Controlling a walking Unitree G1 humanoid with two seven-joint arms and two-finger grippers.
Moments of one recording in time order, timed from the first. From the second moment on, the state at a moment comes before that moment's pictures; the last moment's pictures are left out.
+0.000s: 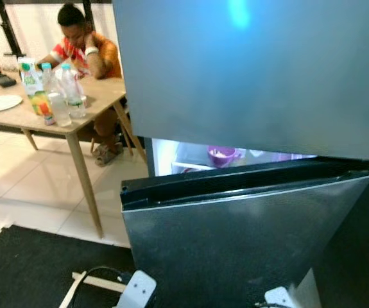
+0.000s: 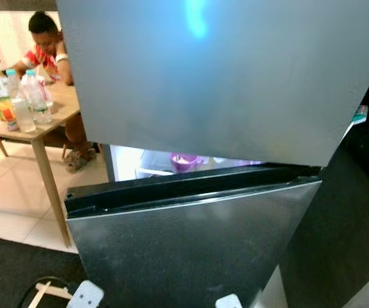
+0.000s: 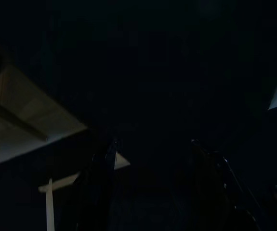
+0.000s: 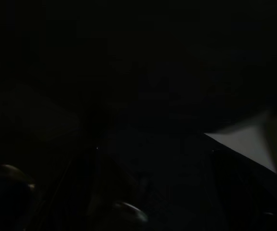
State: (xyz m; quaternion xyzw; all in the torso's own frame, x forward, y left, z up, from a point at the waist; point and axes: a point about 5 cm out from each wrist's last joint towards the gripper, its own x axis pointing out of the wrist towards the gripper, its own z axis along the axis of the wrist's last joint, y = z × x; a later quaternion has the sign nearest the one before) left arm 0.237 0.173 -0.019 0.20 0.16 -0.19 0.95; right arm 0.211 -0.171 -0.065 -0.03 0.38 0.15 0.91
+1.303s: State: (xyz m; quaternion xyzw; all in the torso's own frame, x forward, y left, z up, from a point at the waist) left arm 0.353 0.246 0.114 0.20 -0.01 0.14 0.97; right arm 0.225 -0.163 -0.052 -0.05 0.32 0.17 0.93
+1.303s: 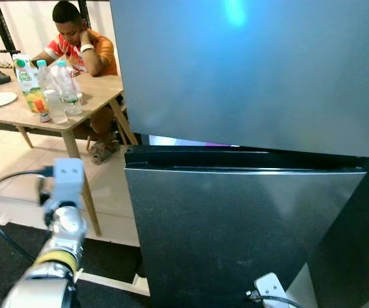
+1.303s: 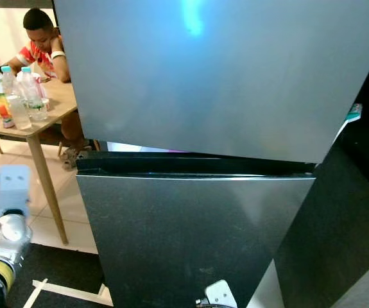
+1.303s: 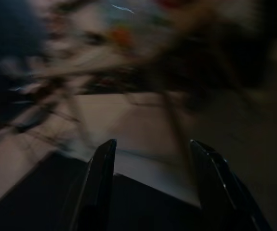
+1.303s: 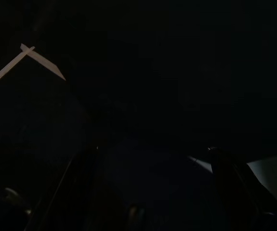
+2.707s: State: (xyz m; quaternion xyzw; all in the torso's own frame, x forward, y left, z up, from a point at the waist) left arm 0.382 0.225 0.157 0.22 -0.05 0.07 0.97; right arm 0.232 -0.163 -0.047 -0.05 0.30 0.16 0.94
